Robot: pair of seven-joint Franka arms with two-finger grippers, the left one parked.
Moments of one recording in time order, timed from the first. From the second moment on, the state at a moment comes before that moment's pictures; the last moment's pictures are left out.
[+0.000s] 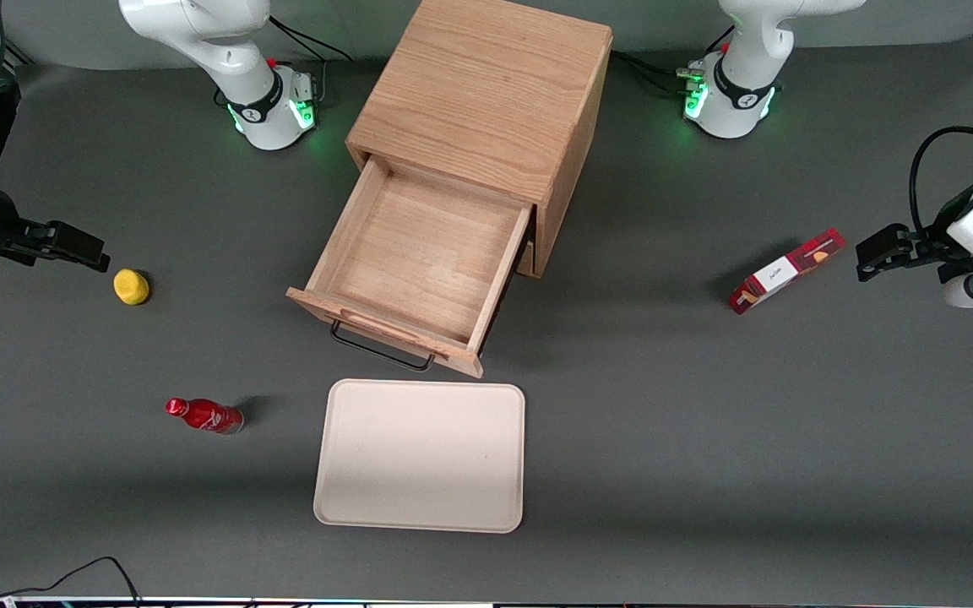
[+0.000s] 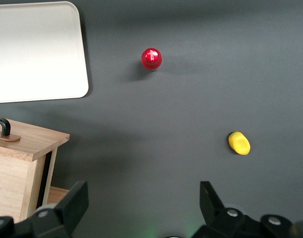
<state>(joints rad) 0.05 0.12 -0.02 -1.39 -0.02 1.43 0.16</state>
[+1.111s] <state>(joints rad) 0.05 0.12 -0.02 -1.39 -0.01 1.40 0.16</state>
